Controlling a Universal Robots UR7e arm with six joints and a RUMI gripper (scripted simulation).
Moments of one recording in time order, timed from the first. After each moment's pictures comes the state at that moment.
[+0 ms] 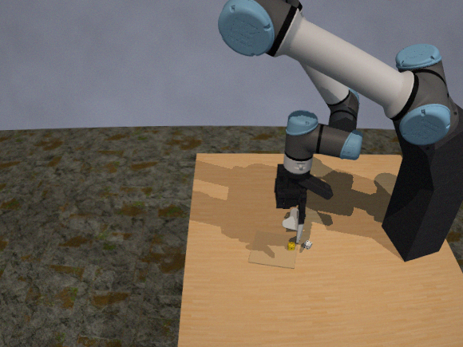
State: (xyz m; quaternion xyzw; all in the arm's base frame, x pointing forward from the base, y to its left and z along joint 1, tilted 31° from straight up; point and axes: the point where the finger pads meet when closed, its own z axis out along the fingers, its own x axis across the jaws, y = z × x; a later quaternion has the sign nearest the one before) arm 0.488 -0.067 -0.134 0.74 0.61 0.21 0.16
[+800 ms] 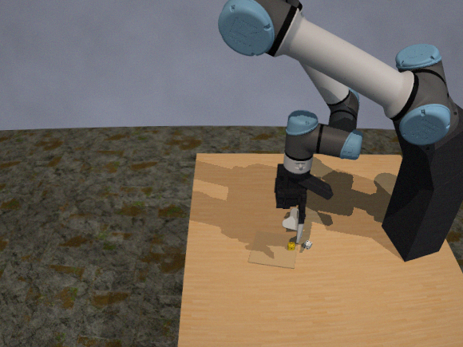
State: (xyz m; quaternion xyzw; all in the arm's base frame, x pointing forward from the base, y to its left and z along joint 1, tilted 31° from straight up) arm 0.488 -0.067 -0.134 0.75 0.61 0.21 0.16
